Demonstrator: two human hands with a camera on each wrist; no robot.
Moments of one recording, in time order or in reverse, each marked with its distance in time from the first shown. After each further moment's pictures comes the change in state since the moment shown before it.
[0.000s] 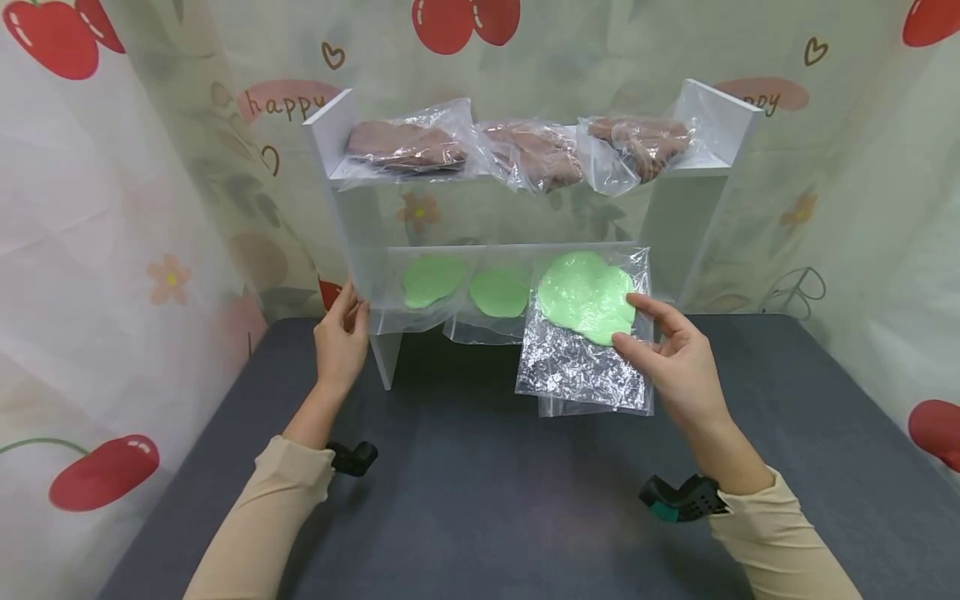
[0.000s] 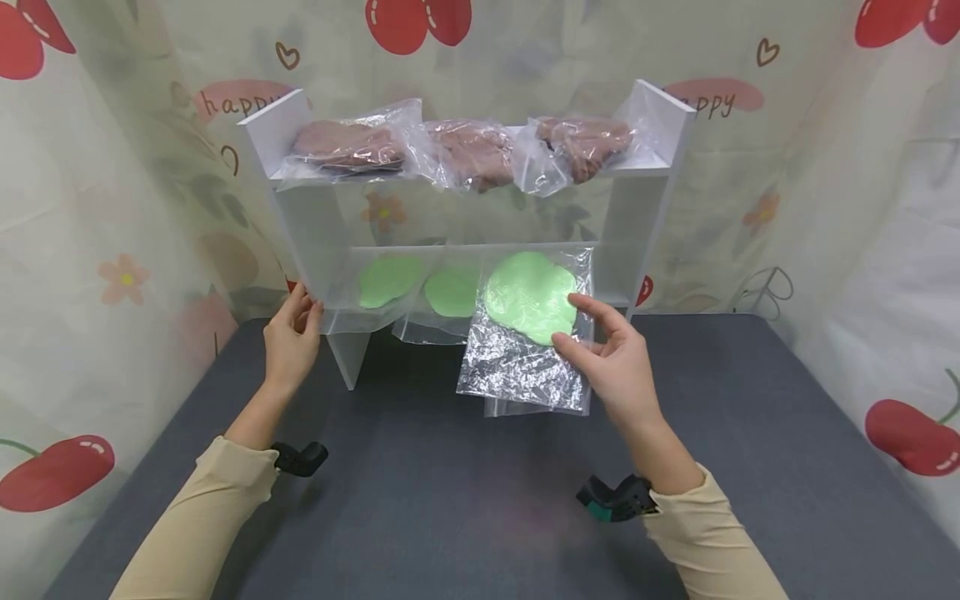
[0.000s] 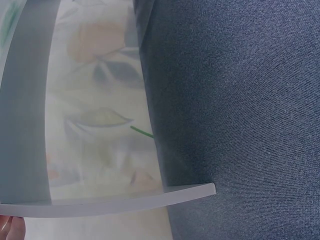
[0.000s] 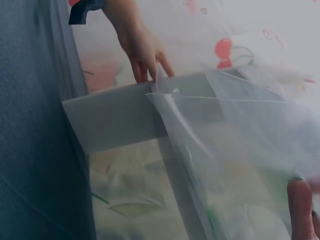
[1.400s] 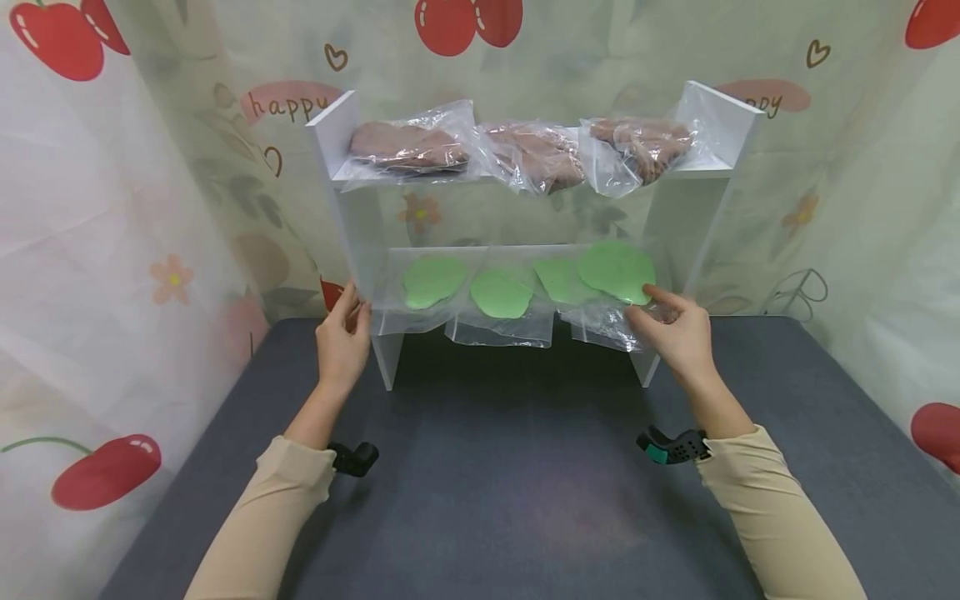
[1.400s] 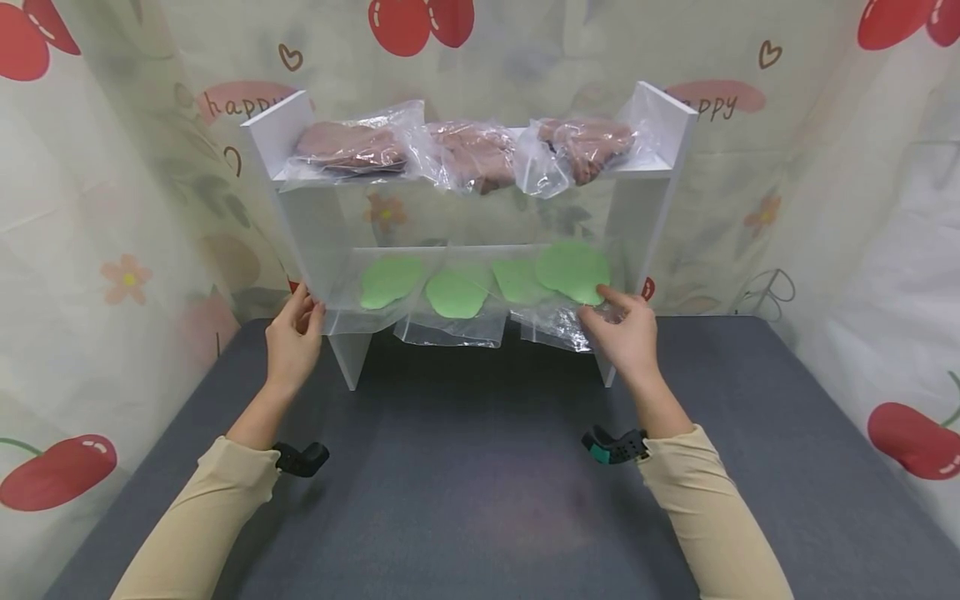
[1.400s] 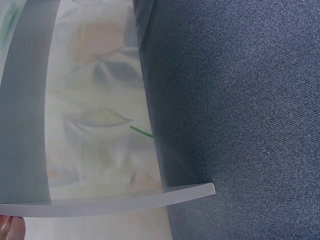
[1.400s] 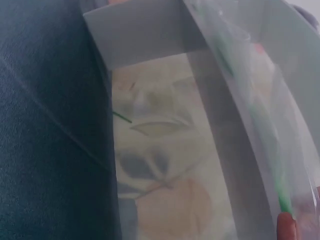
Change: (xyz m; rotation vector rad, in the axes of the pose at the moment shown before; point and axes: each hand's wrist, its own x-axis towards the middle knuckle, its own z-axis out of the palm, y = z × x) left_hand 0.001 0.000 0.000 0.000 -0.009 -0.039; right_hand 0.050 0.031 -0.034 -0.602 0.176 0.091
